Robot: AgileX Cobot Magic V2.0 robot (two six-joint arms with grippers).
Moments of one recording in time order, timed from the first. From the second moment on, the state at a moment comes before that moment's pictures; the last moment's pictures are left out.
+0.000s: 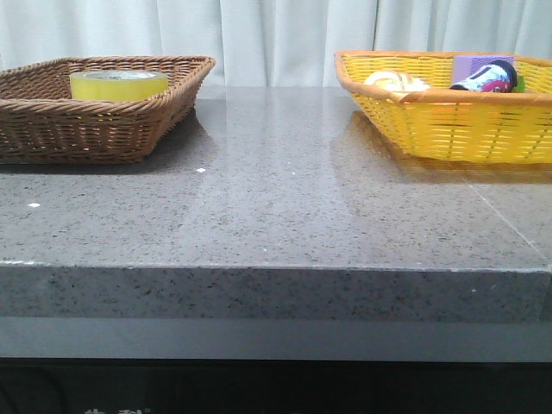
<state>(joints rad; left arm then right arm) -0.49 0.72 -0.84 -0.12 0.76 0.10 0.45 0.73 -0.96 0.24 0.83 -0.19</state>
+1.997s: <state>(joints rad) -0.11 -0.01 0.01 -0.02 0.07 -0.11 0.45 0.73 -0.96 0.24 0.84 -0.19</state>
